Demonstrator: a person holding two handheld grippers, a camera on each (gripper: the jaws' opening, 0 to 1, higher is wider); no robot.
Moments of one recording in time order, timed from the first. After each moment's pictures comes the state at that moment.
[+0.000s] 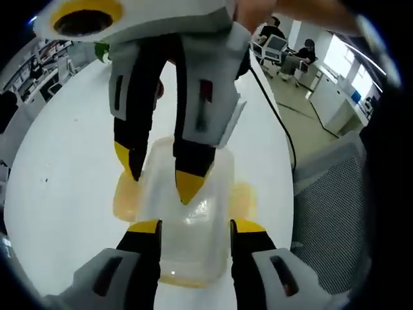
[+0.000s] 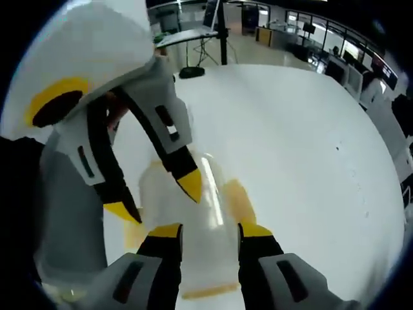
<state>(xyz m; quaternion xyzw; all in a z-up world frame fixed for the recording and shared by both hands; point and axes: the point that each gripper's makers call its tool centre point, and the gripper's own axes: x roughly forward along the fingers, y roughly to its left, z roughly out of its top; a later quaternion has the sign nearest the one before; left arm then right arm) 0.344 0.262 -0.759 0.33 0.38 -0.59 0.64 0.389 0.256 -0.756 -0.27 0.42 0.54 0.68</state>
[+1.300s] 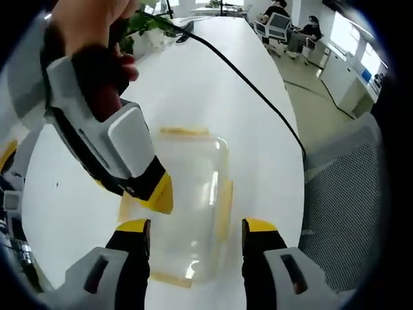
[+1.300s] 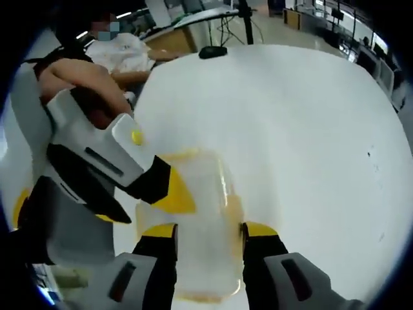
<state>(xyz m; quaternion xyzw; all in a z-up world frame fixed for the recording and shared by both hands) 0.335 0.262 -0.769 0.40 0.38 -0.54 0.64 0.392 0.271 -0.775 -0.29 0.48 0.59 0.58</state>
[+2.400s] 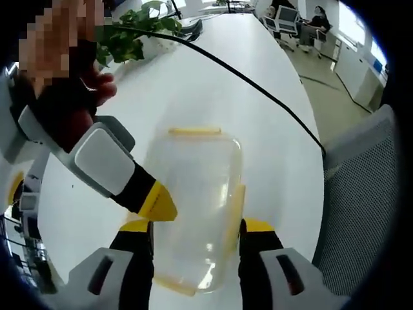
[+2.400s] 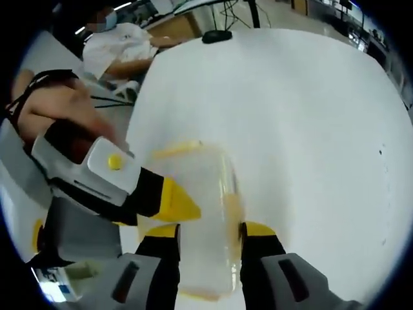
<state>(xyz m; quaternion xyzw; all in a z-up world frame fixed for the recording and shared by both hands) 0.344 0.258 -0.776 0.43 0.34 -0.49 0.67 0.392 0.271 -0.779 -0.30 0.53 0.59 0.53</state>
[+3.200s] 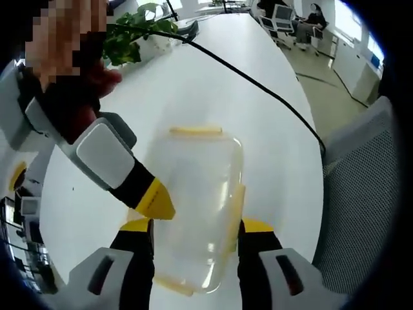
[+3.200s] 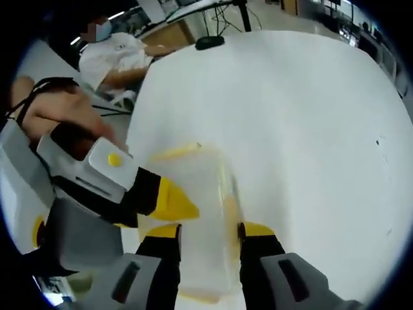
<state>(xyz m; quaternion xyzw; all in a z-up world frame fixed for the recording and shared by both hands) 0.341 0.260 -0.777 0.44 0.33 -0.50 0.67 0.387 0.265 -0.776 -0.26 0.50 0.59 0.57</state>
